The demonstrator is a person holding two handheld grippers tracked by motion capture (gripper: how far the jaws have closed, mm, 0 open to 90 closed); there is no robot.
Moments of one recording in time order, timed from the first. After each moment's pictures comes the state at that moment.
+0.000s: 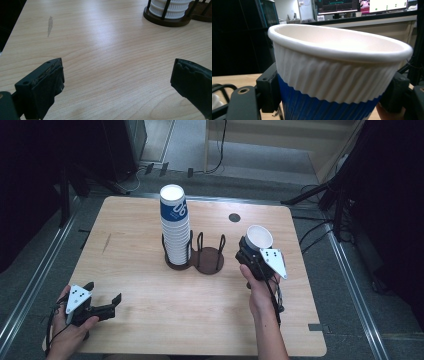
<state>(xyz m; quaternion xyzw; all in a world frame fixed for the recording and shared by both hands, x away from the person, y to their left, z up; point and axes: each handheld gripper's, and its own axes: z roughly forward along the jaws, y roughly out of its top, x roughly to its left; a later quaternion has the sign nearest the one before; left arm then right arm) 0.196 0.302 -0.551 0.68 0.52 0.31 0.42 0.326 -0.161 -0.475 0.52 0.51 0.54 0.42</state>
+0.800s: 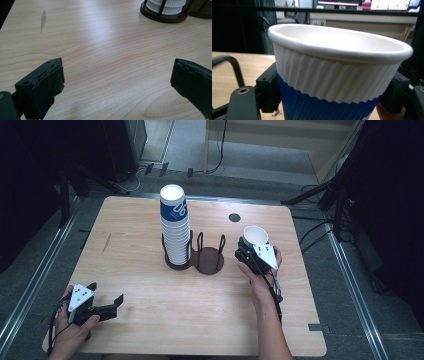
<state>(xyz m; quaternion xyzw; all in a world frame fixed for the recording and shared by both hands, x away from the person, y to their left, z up) 0.198 0.299 -0.551 0.68 0.52 0.29 0.42 0.364 -0.166 -0.512 0.50 0.57 0.48 0.44</state>
